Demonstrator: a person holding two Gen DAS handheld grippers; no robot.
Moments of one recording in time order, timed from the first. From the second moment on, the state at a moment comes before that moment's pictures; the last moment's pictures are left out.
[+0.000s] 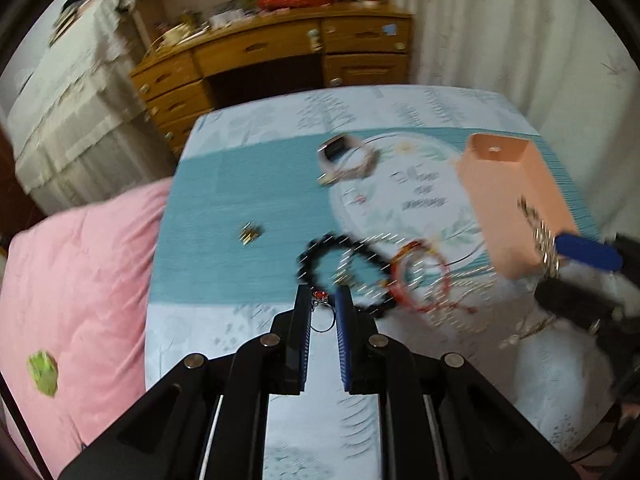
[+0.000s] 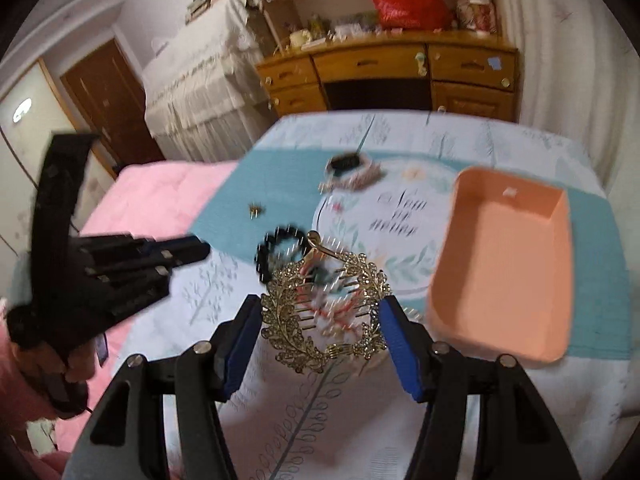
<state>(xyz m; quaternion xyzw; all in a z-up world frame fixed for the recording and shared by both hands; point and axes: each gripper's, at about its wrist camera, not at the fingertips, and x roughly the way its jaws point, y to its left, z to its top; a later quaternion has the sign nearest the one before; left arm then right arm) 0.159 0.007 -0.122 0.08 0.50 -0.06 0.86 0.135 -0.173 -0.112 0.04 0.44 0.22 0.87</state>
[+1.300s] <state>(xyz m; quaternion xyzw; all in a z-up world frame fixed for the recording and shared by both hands) 0.197 -0.091 -0.120 0.01 0.49 -0.10 0.87 0.190 -0.299 -0.105 0.10 0.43 0.21 0.87</state>
